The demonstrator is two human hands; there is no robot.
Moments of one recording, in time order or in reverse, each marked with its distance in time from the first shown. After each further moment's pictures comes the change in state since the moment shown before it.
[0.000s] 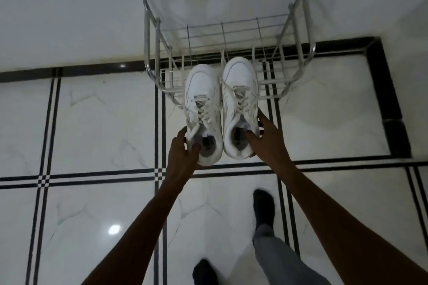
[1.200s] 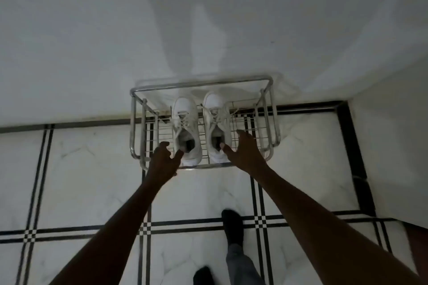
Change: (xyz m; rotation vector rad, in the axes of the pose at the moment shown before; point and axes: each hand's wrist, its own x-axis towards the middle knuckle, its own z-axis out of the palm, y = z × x) left_hand 0.145 0.218 -0.011 0.293 -0.003 -0.074; right_hand 0.171 -0.152 -0.083 -0.356 -0.151 0.071
